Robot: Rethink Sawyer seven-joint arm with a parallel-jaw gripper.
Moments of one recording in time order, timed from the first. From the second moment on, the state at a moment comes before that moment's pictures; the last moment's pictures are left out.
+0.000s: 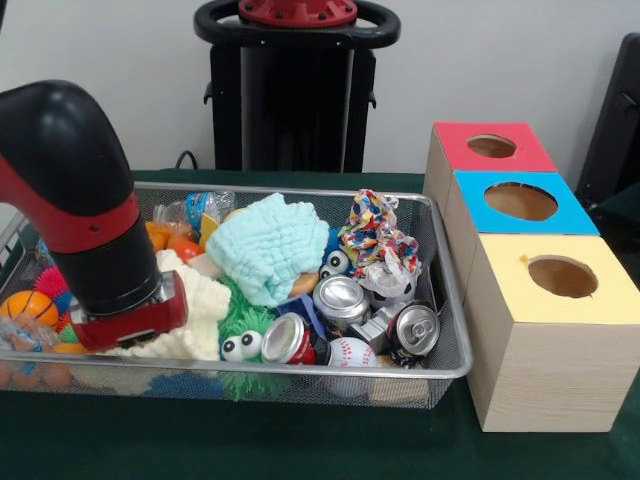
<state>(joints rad) -0.85 -0.22 0.59 1.19 -0.51 0.83 1.29</state>
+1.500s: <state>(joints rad) -0.65 -0.80 0.43 1.48 -0.46 0.98 1.27</state>
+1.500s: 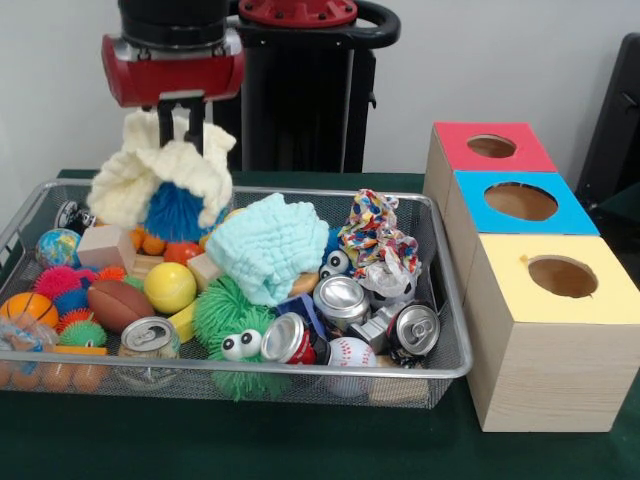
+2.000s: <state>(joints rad) -0.60 -0.89 0.37 1.56 -0.44 0.98 1.27</state>
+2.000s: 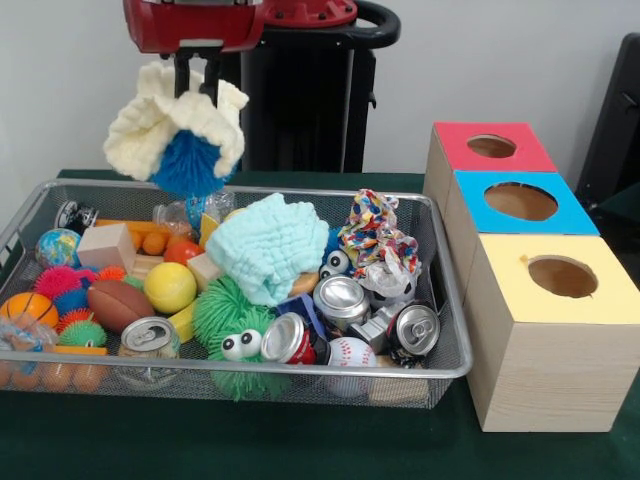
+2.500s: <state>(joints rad) -0.58 -0.81 0.34 1.58 -0.44 0.91 1.27</state>
